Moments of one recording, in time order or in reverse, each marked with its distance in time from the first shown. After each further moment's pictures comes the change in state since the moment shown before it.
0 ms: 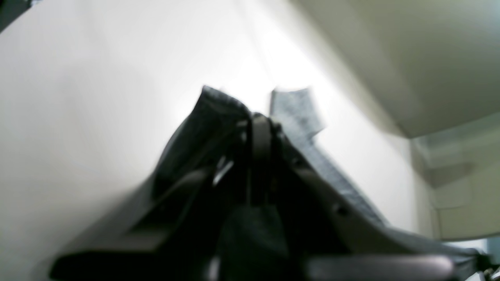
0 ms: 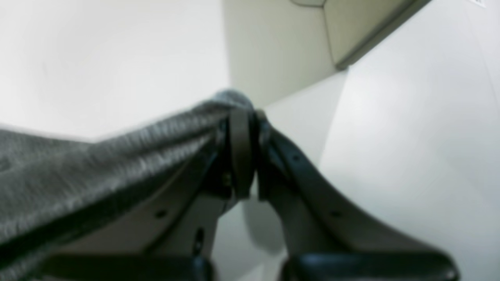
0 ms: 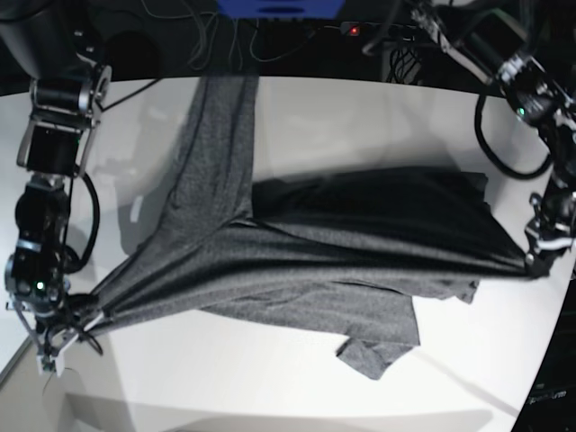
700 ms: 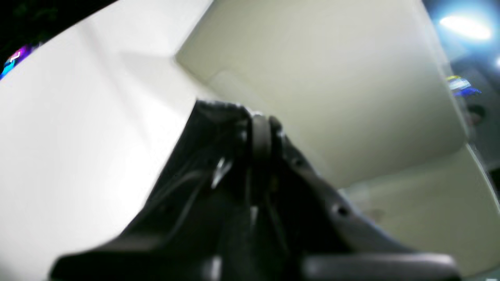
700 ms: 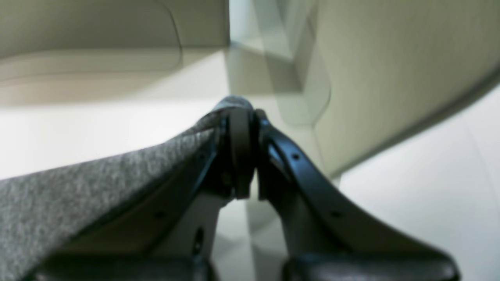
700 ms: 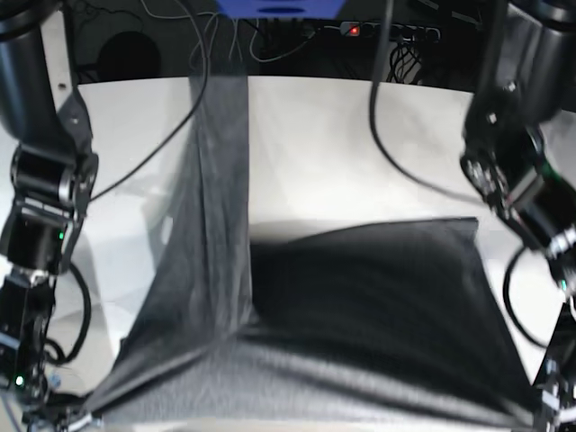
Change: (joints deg) left arm -38.8 -8.6 9.9 -32.1 5.7 0.3 -4.4; right arm 21.9 -0.7 0.0 -13.7 -0.3 0.0 5.9
